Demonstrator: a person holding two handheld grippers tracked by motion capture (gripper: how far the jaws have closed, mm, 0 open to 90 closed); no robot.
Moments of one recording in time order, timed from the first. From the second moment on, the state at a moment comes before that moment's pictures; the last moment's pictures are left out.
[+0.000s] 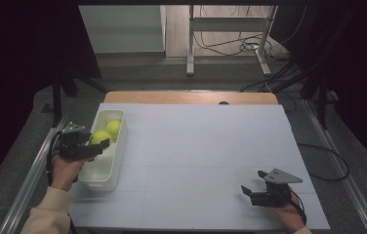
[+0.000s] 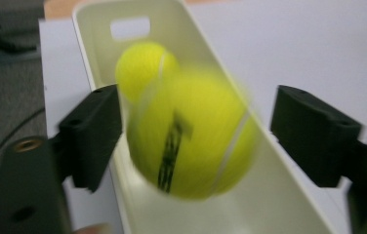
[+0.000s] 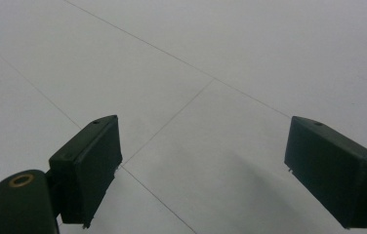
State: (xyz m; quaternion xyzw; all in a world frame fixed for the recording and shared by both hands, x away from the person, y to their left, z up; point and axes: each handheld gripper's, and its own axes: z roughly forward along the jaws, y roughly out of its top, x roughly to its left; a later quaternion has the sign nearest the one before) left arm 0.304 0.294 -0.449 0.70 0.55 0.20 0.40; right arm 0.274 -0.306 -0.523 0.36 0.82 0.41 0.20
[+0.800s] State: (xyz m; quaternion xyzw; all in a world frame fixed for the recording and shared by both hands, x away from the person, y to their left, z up) left arm 0.280 0.238 -0.434 0.70 0.45 0.19 0.52; right arm 0.272 -0.306 -0.522 0.36 0.81 0.41 0.20
